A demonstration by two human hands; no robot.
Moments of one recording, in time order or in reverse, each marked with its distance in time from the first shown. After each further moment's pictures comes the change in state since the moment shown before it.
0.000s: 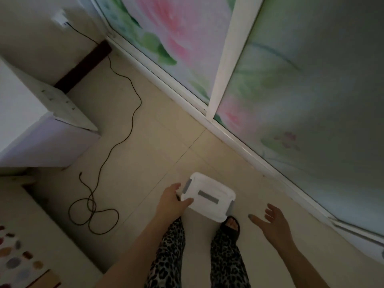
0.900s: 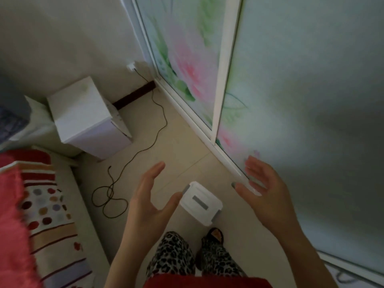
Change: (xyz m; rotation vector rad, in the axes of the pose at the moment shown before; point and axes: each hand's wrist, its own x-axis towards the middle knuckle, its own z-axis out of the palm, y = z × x) left_hand -0.391 0.145 -0.009 -0.145 0.658 0.568; right_hand -0.250 -0.104 -0.191 0.117 -0.233 -0.966
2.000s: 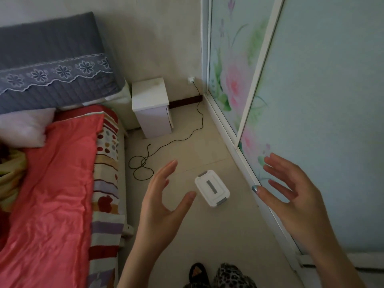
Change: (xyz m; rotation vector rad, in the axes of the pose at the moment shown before) left_hand -0.404 0.084 -0.007 -0.096 0.412 0.061; right_hand -0.330 -0.037 -0.131 -0.059 -0.281 -0.395
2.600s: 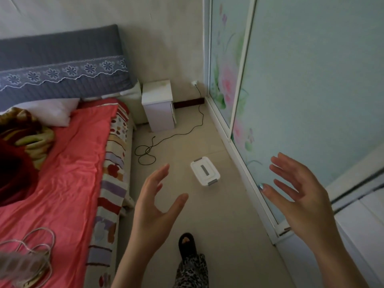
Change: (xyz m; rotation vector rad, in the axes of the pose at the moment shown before) left_hand -0.285 0.094 0.022 -0.013 0.095 0.006; right_hand -0.255 -0.011 -0.139 0.071 0.035 -0.069
